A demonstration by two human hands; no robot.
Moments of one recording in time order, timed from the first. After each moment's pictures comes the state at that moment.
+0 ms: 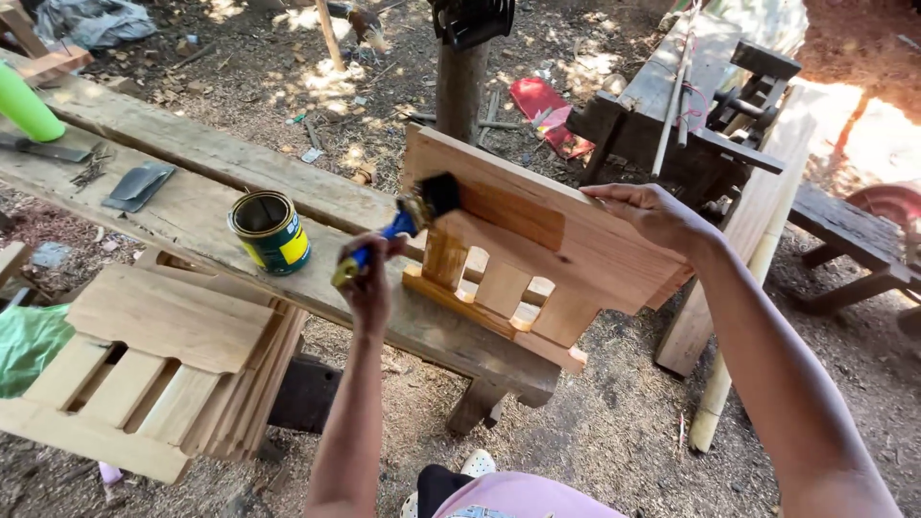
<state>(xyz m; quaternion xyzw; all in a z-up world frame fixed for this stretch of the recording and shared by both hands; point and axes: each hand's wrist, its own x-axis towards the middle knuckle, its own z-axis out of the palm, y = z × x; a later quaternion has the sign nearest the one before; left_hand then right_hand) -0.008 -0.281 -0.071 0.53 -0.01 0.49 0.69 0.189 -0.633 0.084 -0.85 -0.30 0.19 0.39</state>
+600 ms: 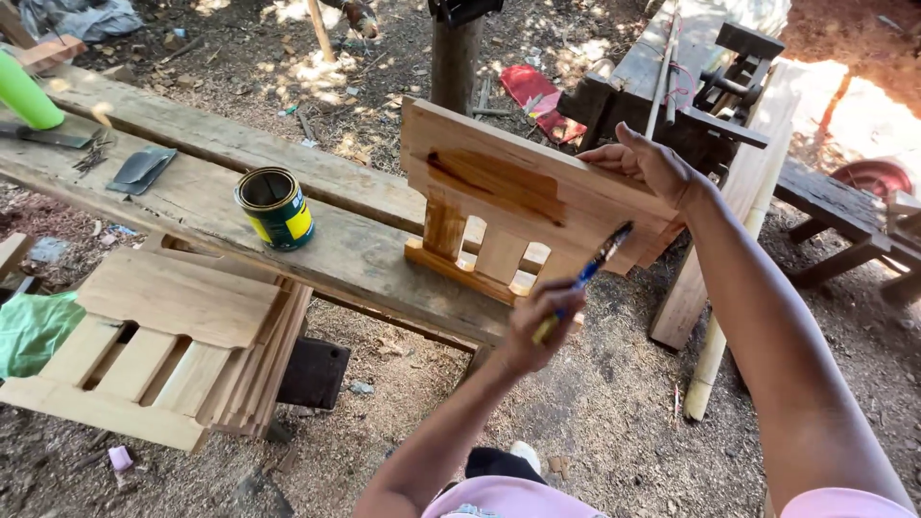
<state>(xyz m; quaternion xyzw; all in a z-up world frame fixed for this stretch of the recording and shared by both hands) -0.053 -0.494 -0.061 0.66 -0.24 0.45 0.55 0.172 -0.631 0.104 -0.80 -0.22 0.26 0.48</state>
